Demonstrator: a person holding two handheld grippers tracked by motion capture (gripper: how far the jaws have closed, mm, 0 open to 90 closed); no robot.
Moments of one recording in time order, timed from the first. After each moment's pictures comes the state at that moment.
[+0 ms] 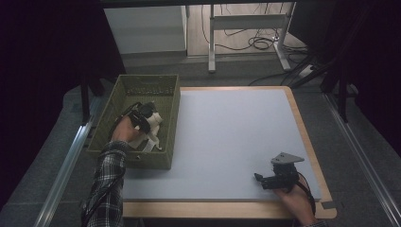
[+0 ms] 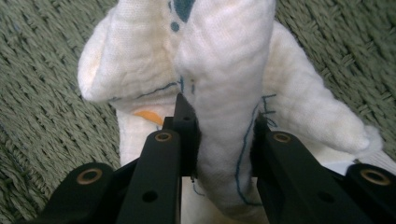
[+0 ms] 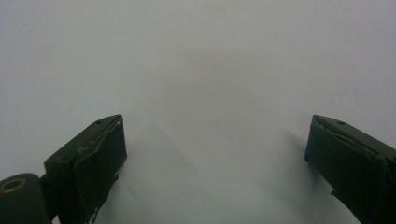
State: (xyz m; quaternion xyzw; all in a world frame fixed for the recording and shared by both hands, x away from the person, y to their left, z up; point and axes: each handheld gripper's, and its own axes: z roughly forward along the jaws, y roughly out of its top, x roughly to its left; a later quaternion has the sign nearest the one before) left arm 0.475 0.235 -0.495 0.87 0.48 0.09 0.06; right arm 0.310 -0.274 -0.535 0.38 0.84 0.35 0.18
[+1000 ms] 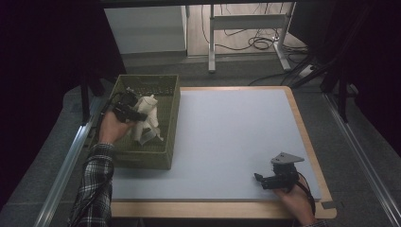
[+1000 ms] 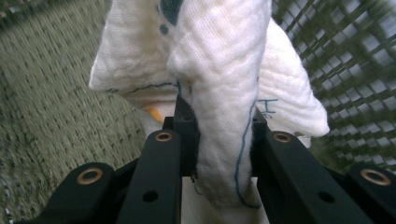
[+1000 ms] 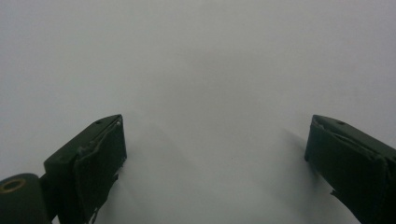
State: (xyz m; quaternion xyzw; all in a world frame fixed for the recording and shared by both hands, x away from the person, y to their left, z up) left arm 0.441 0.265 -0.424 0.83 0.49 0.12 0.25; right arm 0.310 -0.274 -0.535 0.38 0.84 0.35 0.18
